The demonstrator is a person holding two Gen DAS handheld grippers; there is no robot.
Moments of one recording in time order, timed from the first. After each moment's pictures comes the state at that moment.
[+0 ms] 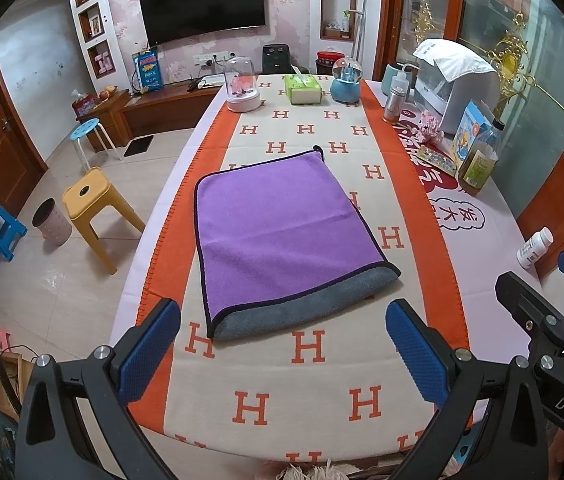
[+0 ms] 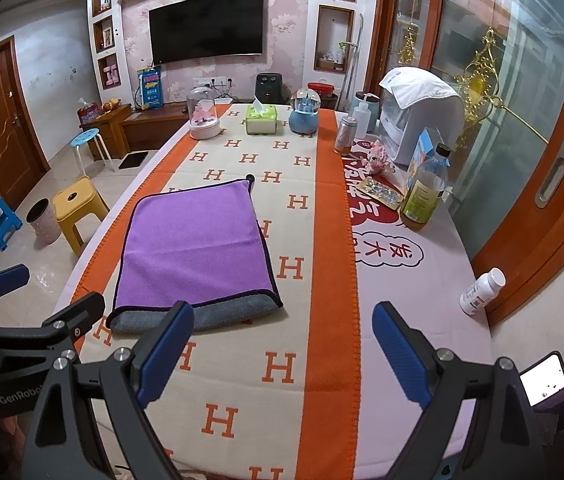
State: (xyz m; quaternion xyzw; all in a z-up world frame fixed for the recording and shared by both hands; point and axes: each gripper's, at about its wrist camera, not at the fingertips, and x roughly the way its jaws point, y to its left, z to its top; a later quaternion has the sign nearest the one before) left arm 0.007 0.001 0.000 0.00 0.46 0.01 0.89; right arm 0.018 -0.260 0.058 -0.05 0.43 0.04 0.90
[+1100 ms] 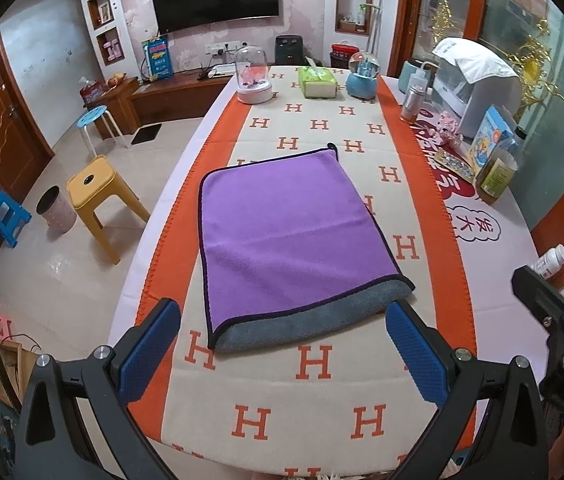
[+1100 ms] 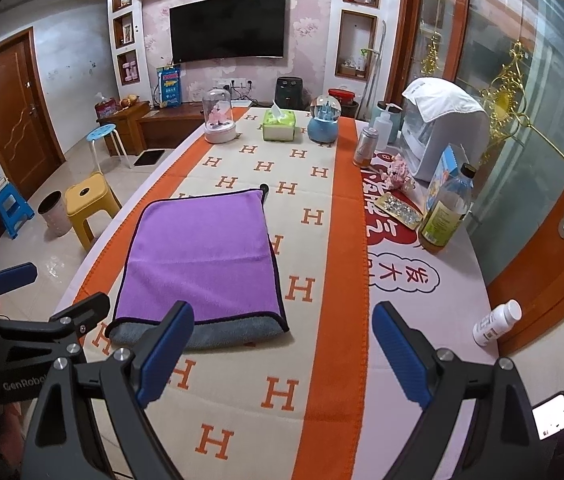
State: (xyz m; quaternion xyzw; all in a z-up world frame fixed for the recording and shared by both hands) left arm 0.045 0.003 -0.013 -0.02 0.48 0.04 0.88; right arm 0.054 -0.267 0.051 -0.06 0.42 0.08 0.90
